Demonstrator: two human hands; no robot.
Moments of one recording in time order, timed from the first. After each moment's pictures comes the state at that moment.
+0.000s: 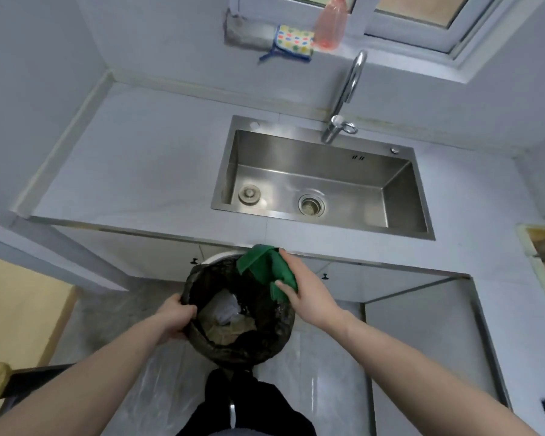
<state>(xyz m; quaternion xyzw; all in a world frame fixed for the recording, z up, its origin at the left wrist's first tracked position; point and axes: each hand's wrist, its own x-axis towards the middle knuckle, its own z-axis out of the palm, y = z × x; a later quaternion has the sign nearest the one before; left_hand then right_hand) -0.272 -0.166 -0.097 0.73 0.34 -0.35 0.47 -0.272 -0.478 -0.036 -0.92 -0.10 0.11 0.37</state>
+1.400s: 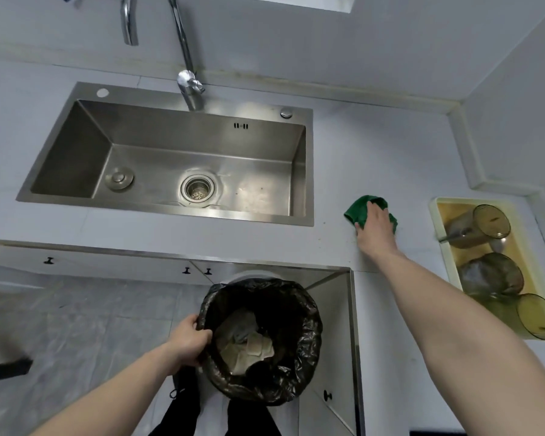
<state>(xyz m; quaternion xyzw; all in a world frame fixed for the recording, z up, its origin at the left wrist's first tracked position) -0.316 -0.644 -0.103 0.74 0.31 -0.43 0.42 -0.179 -1.064 -0.114 -0.96 0.19 0.10 0.17</state>
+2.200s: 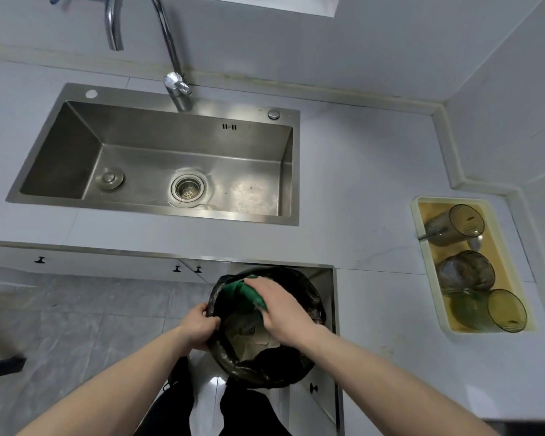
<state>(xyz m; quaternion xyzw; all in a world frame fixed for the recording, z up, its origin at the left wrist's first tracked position) -0.304 -0.690 -0.088 0.71 0.29 -0.45 0.45 -0.316 -0.899 -0.104 -0.90 -0.10 0.20 0.36</state>
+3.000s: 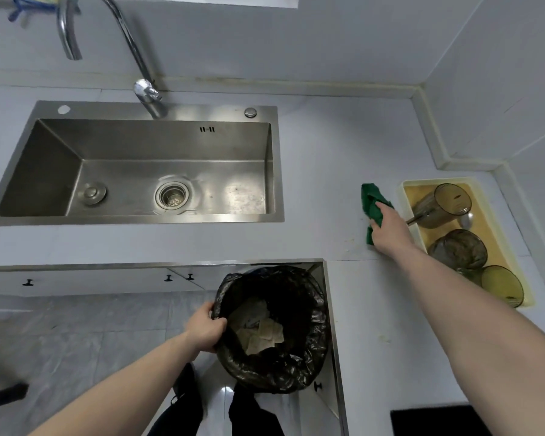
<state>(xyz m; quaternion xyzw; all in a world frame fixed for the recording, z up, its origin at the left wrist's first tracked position) -0.303 -0.723 -0.103 0.76 0.25 -0.43 0.42 -0.224 -1.151 -0.088 -0.93 0.26 0.08 0.27</state>
